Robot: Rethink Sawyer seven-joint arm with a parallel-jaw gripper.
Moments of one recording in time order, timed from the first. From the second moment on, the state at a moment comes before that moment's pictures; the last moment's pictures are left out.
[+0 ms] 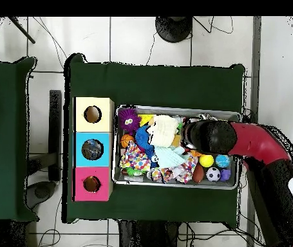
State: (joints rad) arm -0.82 -0.65 0.55 1.62 -0.44 0.80 0.14
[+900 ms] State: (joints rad) arm -0.78 -0.58 0.55 1.55 -0.45 0.80 0.14
